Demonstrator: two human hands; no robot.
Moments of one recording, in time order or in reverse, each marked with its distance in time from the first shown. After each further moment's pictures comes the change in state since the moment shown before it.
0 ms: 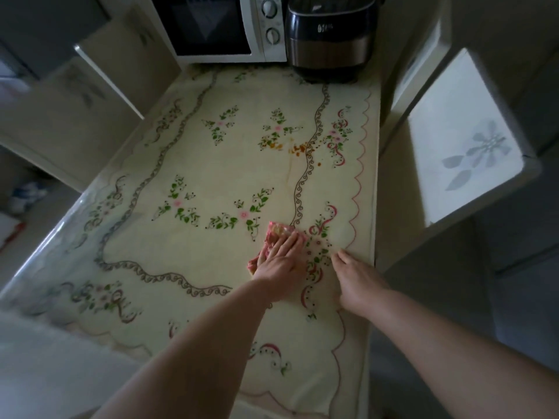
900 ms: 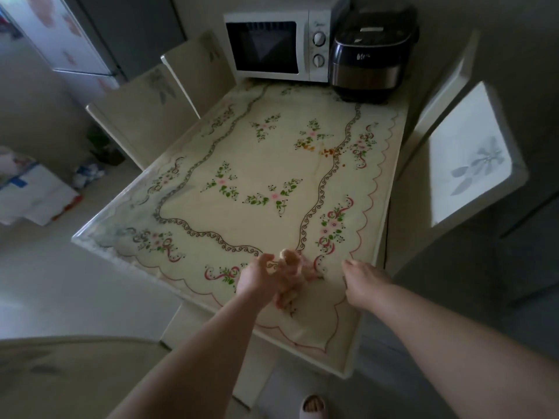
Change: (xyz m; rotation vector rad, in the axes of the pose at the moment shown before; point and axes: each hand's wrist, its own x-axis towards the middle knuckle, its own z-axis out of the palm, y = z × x) left_hand -0.142 0.008 0.015 -0.487 0.320 -0.549; right_hand -0.072 -0.015 0.017 -0.141 0.015 -0.043
